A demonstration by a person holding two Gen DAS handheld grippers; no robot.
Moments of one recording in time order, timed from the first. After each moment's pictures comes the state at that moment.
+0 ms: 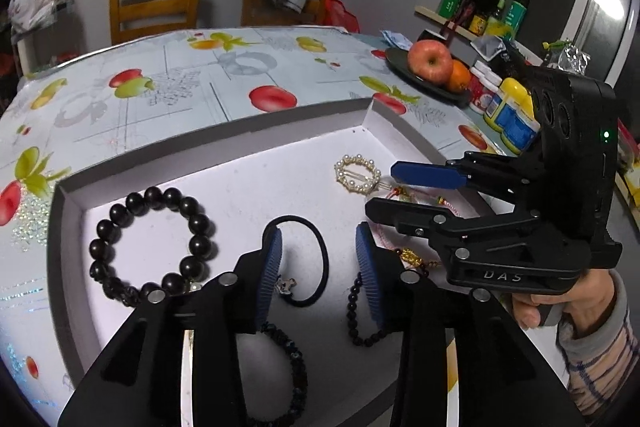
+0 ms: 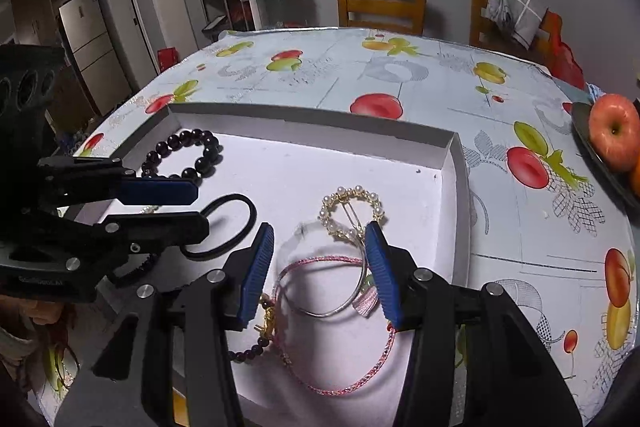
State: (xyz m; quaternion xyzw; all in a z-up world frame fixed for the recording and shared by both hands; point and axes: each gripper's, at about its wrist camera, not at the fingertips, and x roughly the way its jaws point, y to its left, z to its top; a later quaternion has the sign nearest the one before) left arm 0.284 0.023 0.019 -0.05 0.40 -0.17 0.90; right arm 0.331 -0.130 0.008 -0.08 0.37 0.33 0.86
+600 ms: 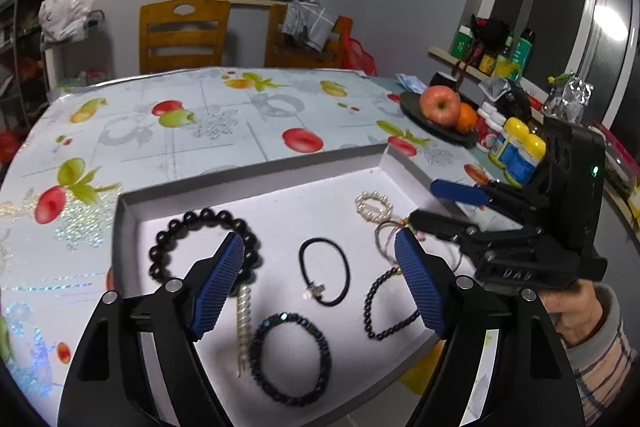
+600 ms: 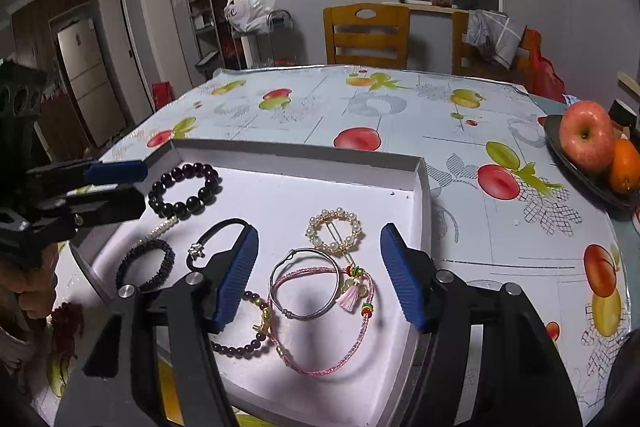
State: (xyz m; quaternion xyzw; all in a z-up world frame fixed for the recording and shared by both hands) left arm 0.255 0.049 0.047 -0.07 0.34 -0.13 0.93; right arm 0.318 -0.154 0.024 -0.05 0.32 0.32 0.89
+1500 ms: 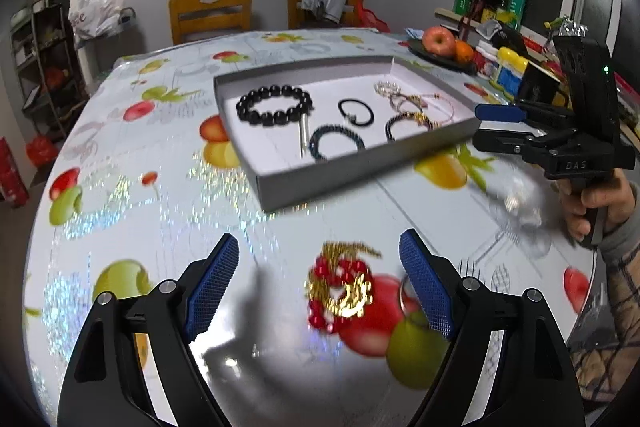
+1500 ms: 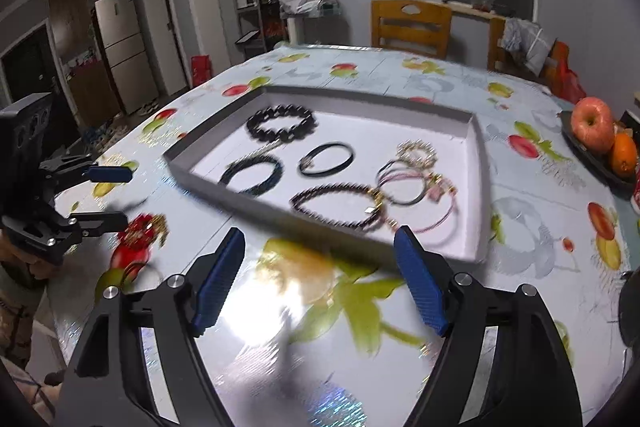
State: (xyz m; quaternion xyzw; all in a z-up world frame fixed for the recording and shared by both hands) left arm 0.100 0.081 0.016 0.00 0.37 -0.09 0.92; right arm 0.201 -0.151 0.024 -0.09 0.33 0.38 0.86
